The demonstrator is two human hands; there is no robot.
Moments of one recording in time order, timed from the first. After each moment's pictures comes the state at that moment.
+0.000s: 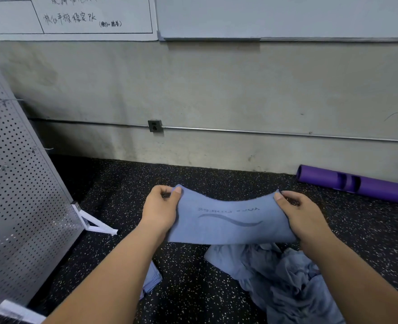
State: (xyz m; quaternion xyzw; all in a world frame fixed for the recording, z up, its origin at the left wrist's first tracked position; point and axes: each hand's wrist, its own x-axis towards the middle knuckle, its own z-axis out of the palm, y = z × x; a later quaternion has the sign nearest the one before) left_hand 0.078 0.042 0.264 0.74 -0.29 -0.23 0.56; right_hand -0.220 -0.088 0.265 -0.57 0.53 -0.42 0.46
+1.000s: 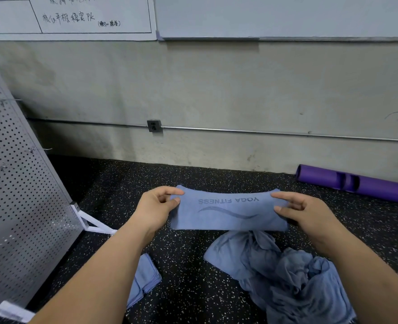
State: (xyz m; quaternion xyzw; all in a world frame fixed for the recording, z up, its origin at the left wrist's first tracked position) left_hand 0.098 0.049 0.261 0.68 -0.35 -0.32 0.56; right_hand -0.245 -0.101 0.268 -0.64 0.43 -0.36 0.52
